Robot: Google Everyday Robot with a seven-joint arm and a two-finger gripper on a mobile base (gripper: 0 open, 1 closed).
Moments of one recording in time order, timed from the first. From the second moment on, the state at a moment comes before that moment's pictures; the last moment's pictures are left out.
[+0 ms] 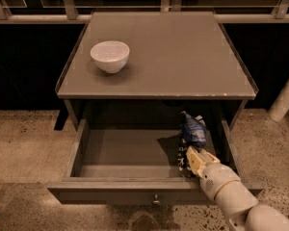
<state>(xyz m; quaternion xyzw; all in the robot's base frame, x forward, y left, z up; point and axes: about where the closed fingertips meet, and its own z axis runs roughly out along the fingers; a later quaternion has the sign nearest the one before) 0.479 -0.171 0.683 0.02 0.78 0.22 0.59</state>
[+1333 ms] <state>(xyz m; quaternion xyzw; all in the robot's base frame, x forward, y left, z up) 0.480 -0.167 0.681 -0.03 0.81 0.10 0.58</state>
